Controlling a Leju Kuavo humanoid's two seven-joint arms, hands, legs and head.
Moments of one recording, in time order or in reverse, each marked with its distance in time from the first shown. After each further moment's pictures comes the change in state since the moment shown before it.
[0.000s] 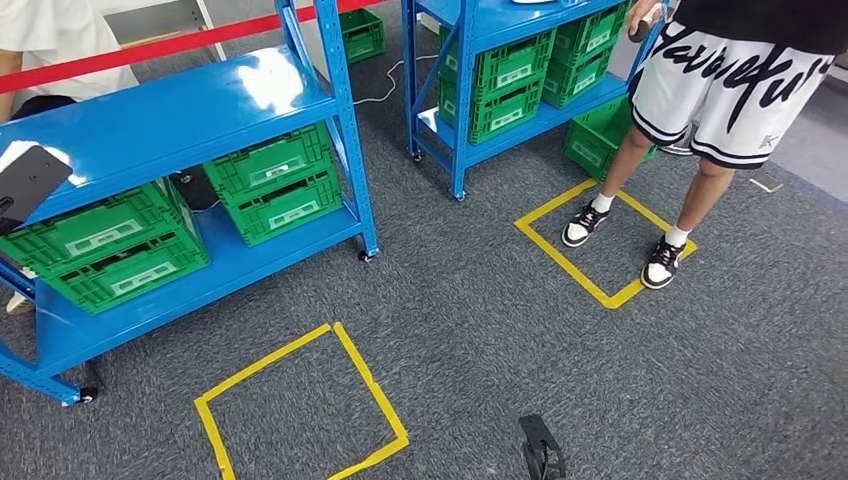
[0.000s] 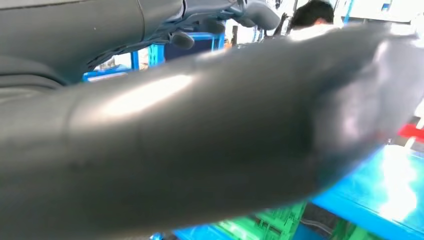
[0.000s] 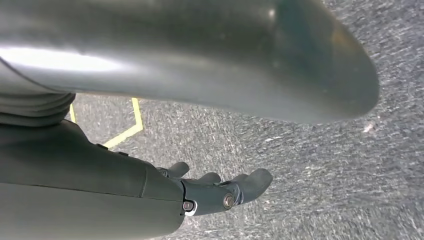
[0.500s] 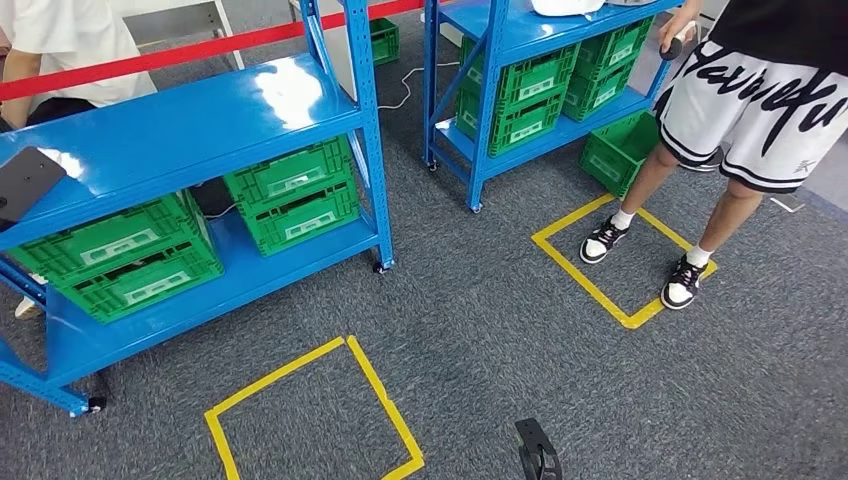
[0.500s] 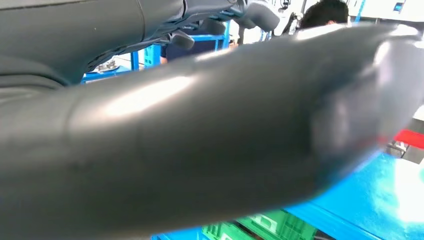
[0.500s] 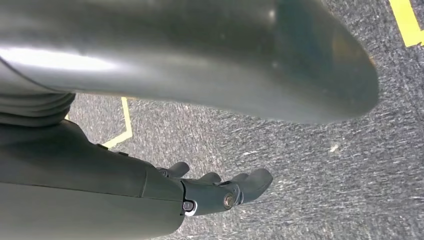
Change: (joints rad) left arm -0.002 0.006 -0.014 -0.006 0.015 -0.004 -0.005; right arm 0.000 0.001 0.000 0.000 0.006 0.001 -0.010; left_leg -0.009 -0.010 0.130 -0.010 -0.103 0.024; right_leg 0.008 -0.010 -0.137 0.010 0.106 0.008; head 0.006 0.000
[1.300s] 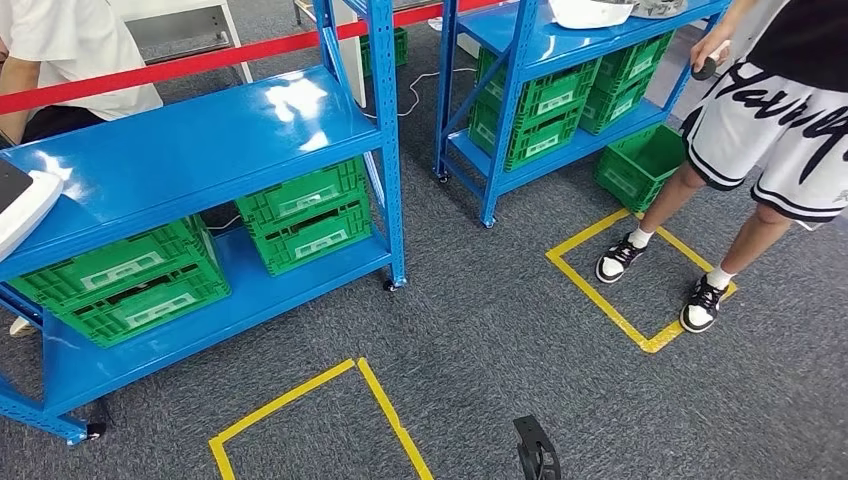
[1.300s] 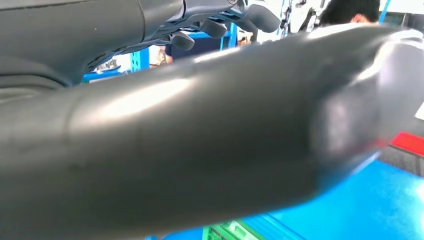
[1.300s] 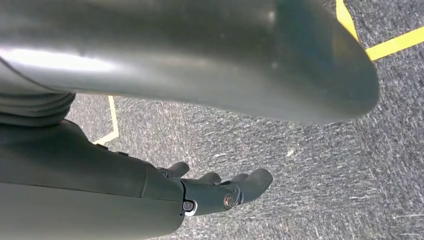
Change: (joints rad) left arm 0.017 0.064 -0.009 -0.002 0.025 0.005 0.003; right arm -0.004 -0.001 0.000 0.000 0.019 0.005 -0.001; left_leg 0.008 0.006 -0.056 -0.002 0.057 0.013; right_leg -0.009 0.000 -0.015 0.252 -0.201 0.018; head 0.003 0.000
